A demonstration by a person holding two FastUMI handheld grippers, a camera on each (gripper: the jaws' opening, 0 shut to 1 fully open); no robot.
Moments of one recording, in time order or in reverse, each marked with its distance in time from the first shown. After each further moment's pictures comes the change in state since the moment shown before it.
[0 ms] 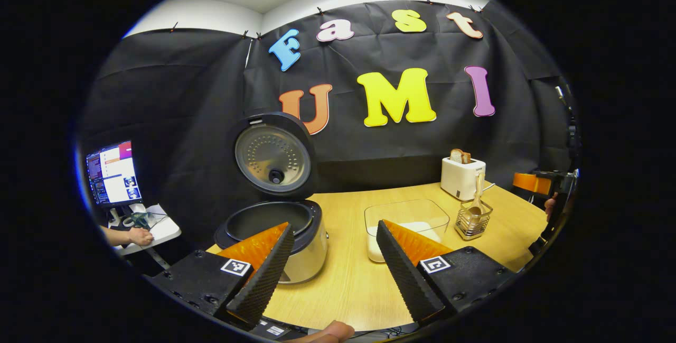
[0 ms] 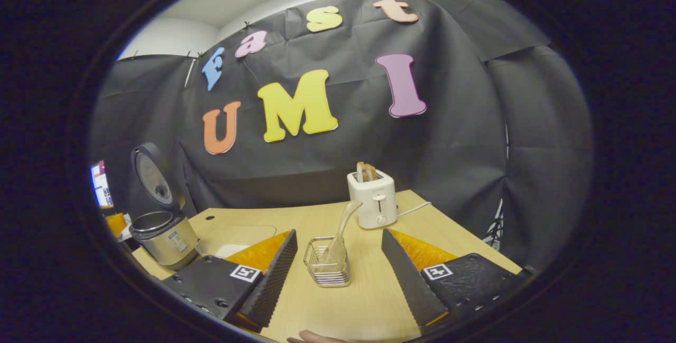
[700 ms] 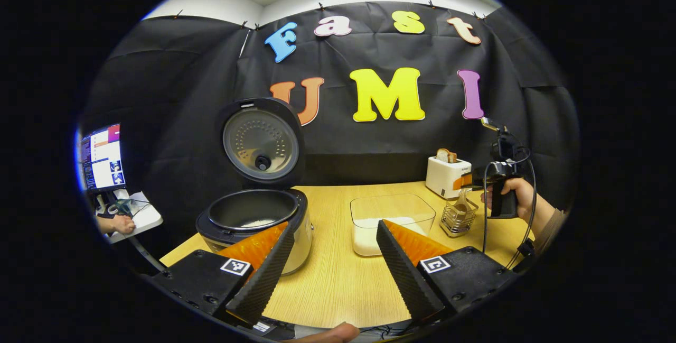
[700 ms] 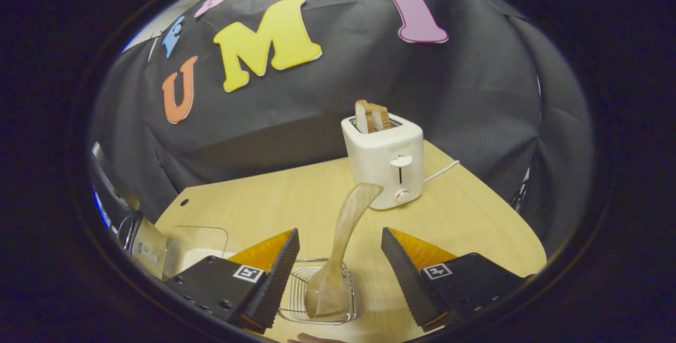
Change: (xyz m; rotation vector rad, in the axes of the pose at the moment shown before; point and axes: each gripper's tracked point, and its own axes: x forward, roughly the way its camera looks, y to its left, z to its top) left arm -0.001 0.004 -0.018 -0.043 0.019 -0.076; right arm 0.183 -0.007 -0.045 0.061 0.335 -0.059
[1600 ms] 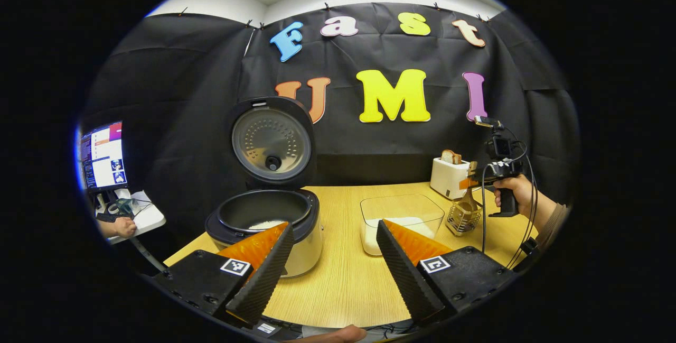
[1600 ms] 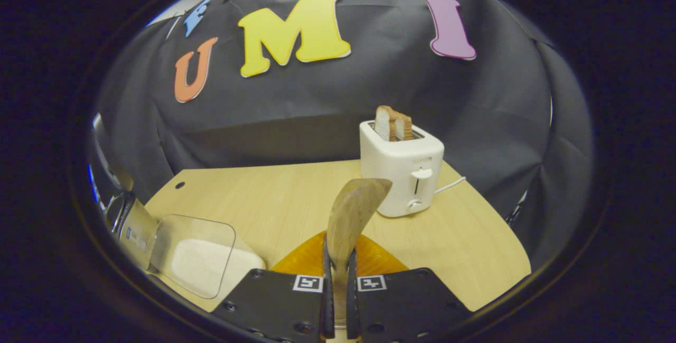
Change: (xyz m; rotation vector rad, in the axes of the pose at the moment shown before) left arm 0.000 0.026 -0.003 -0.016 -0.002 0.011; right arm -0.028 0.036 0.015 -0.183 -0.069 -0.030
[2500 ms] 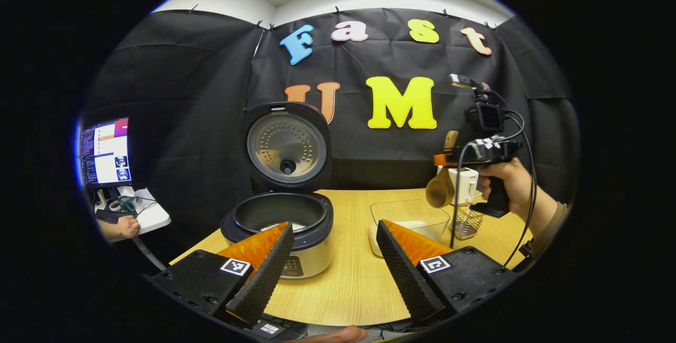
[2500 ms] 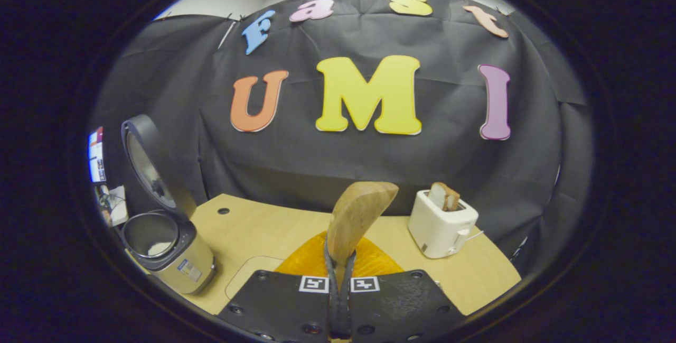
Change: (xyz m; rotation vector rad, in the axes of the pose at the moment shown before) left arm -0.012 0.027 0.008 -0.021 -0.022 0.012; right arm -0.071 0.177 0.059 -0.110 -0.224 0.099
